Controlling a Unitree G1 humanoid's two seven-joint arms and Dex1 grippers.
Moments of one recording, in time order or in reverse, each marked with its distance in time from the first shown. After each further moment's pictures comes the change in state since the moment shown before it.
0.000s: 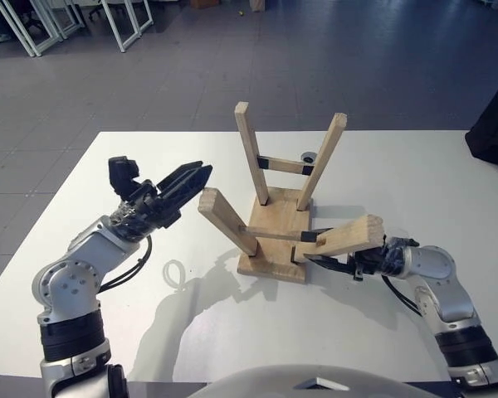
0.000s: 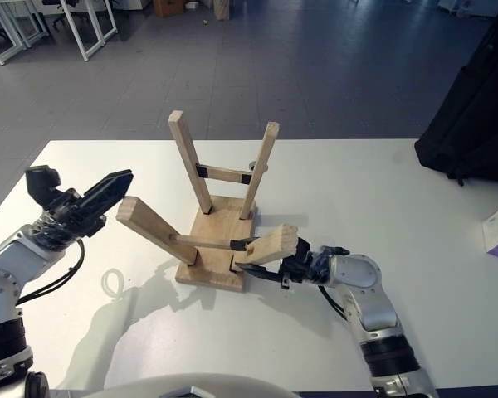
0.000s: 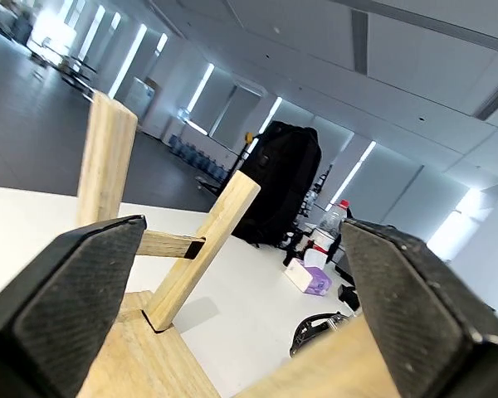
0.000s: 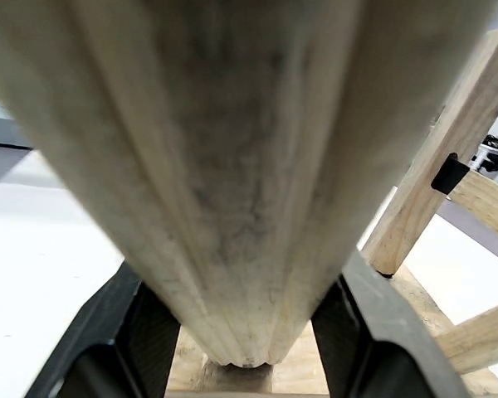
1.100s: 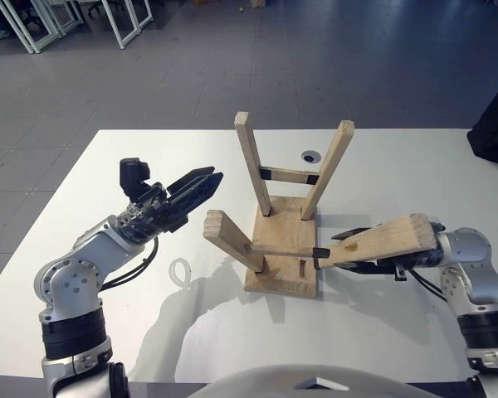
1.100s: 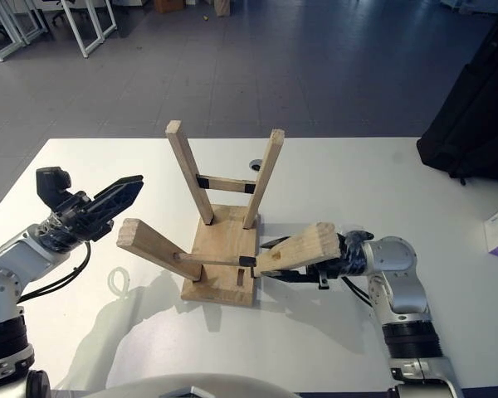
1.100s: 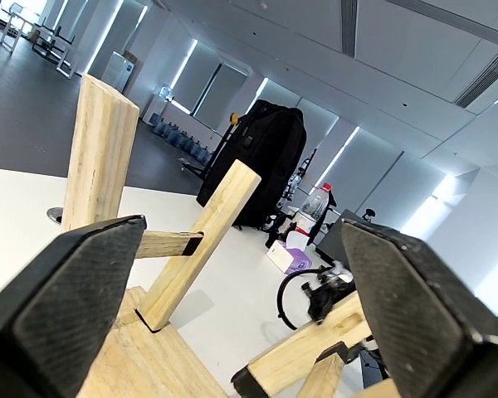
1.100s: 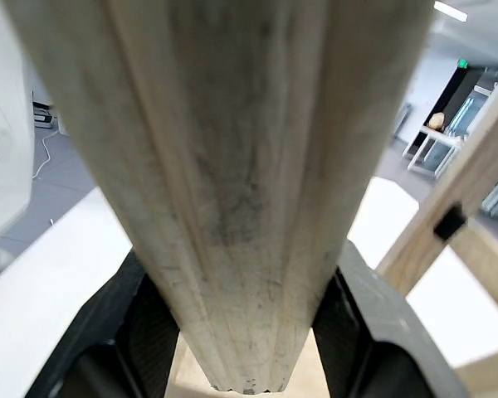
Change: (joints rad) left arm -0.010 -0.015 -0.057 -0.036 -0.011 0.085 -0.028; right arm -0.057 -0.077 -0.152 0.009 0.218 -0.016 0.402
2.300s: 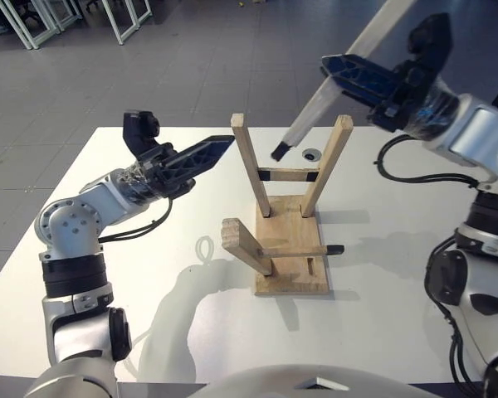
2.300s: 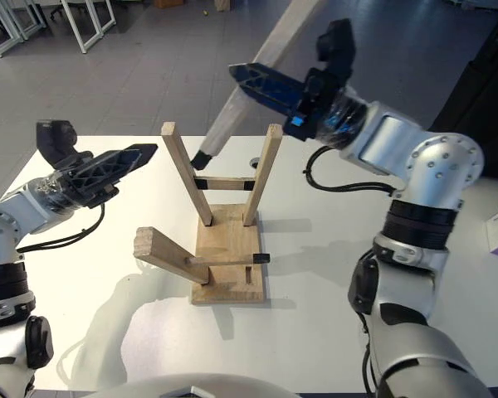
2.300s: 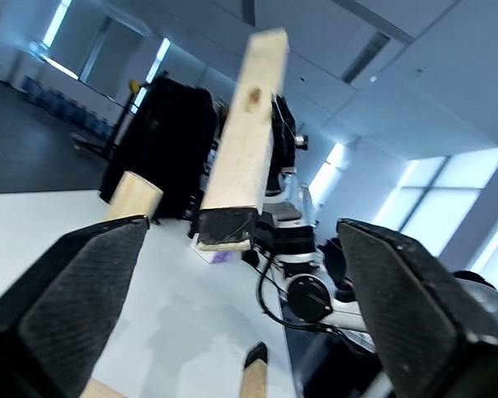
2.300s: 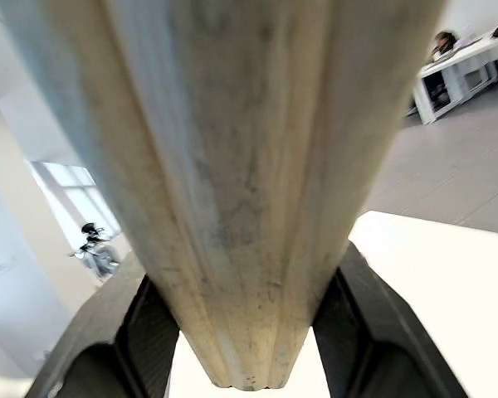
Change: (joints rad) left arm -0.297 0.070 -0.046 0.246 0.009 0.116 -0.241; right arm -0.691 0.068 -0.345 0.081 0.719 1.347 -0.990
